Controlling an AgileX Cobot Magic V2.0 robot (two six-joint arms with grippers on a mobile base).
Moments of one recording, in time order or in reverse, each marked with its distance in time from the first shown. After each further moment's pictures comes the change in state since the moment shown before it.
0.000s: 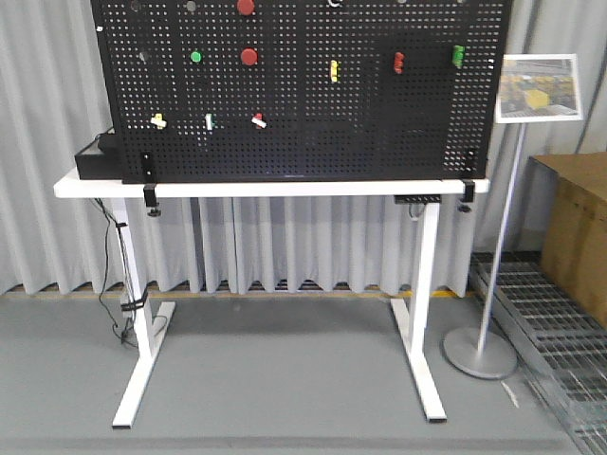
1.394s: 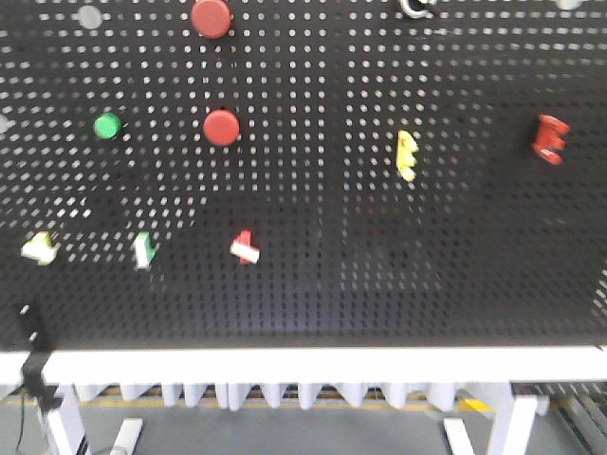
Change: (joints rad) left arm 0.000 0.000 0.000 0.000 0.000 0.000; right arm 0.000 0.000 0.000 0.000 0.000 0.000
